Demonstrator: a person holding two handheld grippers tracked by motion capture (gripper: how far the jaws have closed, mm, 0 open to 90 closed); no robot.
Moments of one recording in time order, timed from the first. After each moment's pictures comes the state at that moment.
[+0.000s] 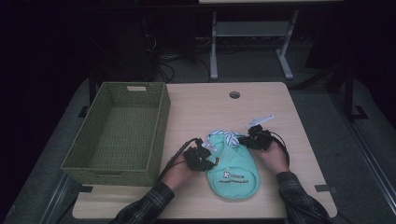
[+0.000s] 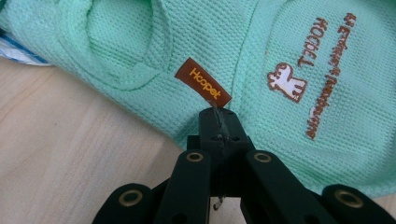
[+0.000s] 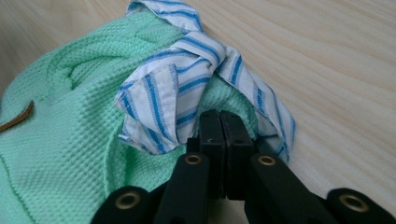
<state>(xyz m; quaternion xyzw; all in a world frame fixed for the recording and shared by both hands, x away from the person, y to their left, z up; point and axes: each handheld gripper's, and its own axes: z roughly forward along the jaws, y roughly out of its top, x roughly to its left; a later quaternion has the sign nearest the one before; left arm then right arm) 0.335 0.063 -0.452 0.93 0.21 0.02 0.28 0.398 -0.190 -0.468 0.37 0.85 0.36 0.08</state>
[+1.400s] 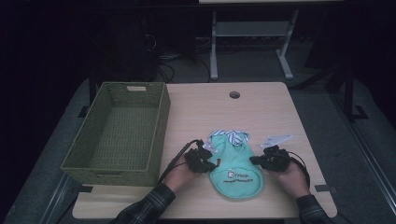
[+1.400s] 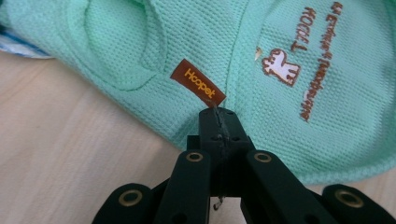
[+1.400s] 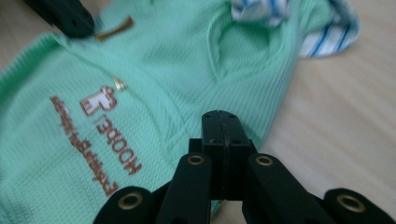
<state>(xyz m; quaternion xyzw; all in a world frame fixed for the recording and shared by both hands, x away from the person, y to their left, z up) 0.330 0.059 -0.453 0.93 0.22 0.00 0.29 0.319 -0.222 -0.460 0.36 0.87 0.34 0.07</state>
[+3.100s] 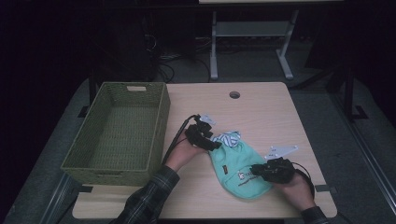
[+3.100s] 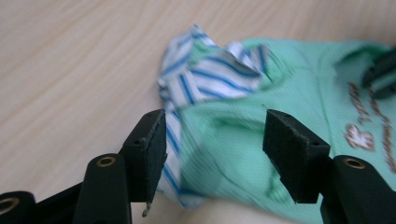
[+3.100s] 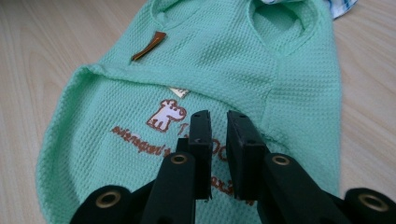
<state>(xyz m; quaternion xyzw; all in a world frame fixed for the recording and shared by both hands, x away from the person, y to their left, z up) 0.401 0.055 -0.422 0.90 0.26 0.05 0.35 0.286 -0.226 -0.461 0.33 0.86 0.37 0.07</state>
